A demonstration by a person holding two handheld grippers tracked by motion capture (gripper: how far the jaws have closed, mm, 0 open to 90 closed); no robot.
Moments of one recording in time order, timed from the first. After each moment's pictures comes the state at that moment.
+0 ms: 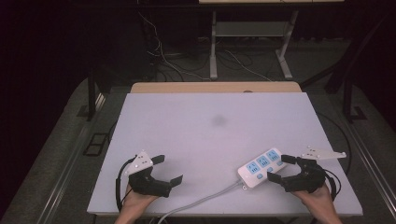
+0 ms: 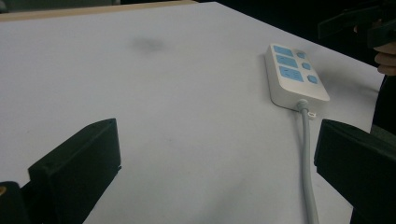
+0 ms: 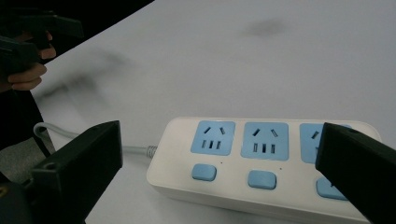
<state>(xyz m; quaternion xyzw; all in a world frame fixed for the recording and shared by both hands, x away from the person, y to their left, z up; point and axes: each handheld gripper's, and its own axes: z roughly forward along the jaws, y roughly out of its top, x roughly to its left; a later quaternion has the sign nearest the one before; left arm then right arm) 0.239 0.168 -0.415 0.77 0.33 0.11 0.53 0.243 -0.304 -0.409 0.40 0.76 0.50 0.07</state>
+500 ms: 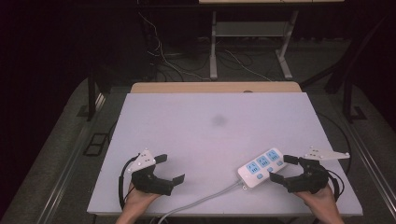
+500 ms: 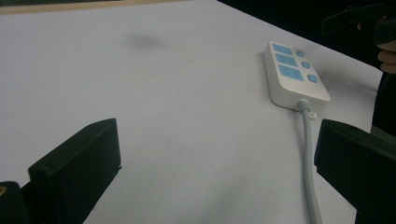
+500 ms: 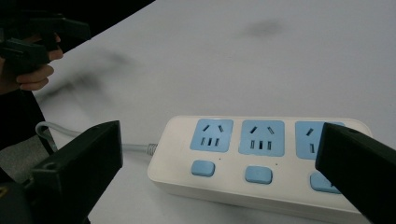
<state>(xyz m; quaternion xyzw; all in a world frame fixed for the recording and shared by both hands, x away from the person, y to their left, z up) 0.247 0.164 -0.419 0.77 0.33 0.10 0.53 0.240 -0.308 -0.406 0.40 0.76 0.50 0.07</state>
